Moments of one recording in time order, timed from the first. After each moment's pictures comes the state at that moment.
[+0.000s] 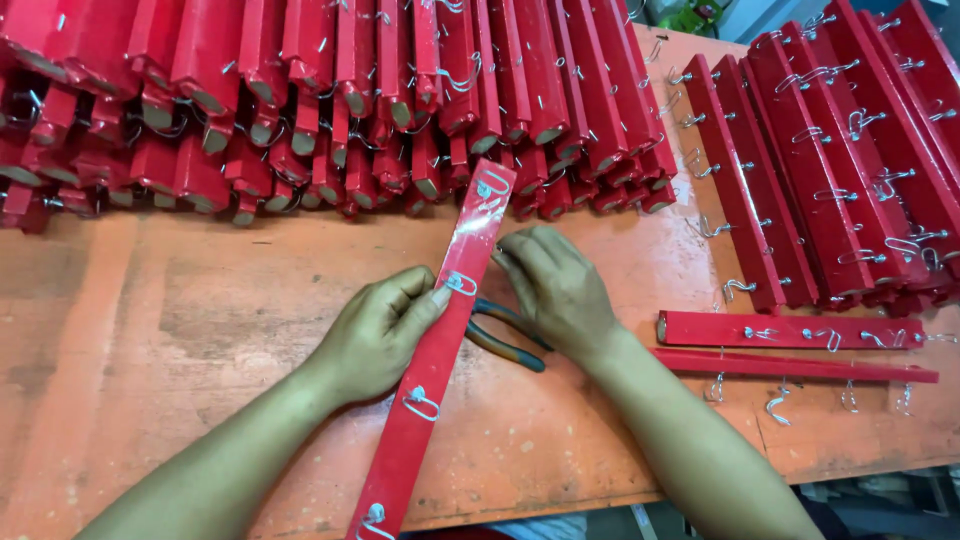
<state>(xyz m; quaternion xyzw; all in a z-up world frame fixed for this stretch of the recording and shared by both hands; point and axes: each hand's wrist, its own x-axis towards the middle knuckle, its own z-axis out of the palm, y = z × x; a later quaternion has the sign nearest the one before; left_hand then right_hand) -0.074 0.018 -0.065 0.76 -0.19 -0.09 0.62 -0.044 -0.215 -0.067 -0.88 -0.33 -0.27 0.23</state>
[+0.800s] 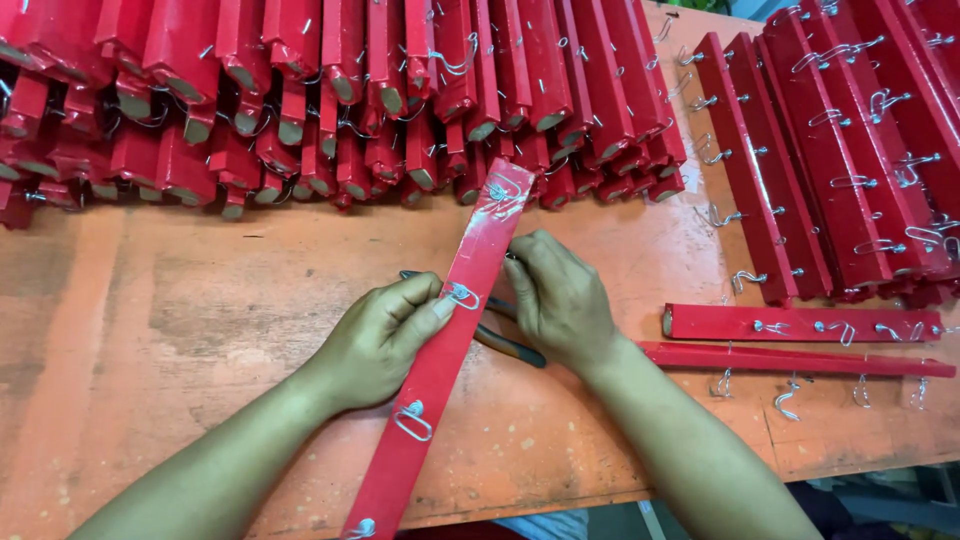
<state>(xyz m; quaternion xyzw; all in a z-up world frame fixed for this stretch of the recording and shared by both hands) -0.078 0.016 -0.071 0.73 -0.24 -0.10 0.63 -0.058 -0.213 -0.075 -0.88 -0.29 -0.26 0.28</state>
